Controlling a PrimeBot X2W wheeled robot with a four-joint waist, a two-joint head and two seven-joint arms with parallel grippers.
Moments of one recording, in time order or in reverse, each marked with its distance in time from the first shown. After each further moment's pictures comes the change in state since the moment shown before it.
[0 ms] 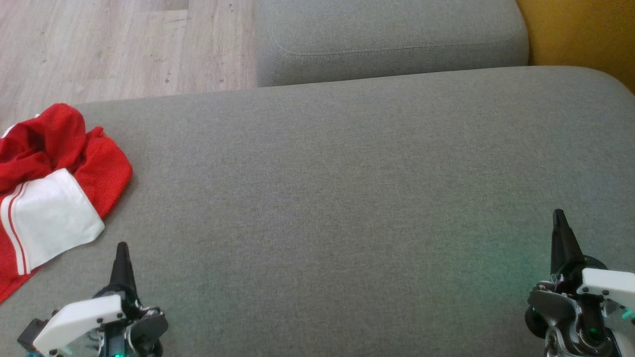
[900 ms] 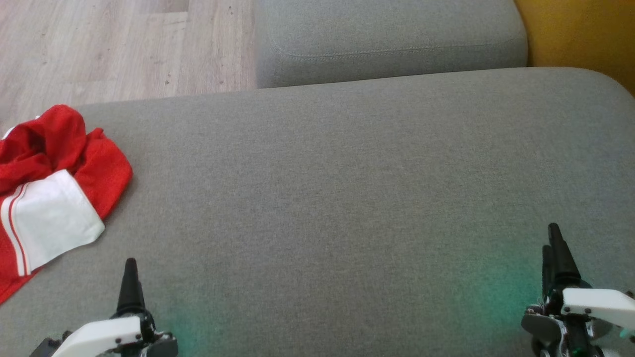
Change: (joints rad) left arm 0.055 -0.004 -0.043 0.042 0.092 0.001 -0.054; right arm 0.054 0.002 0.027 0.033 -0.151 0.000 -0.049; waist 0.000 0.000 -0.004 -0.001
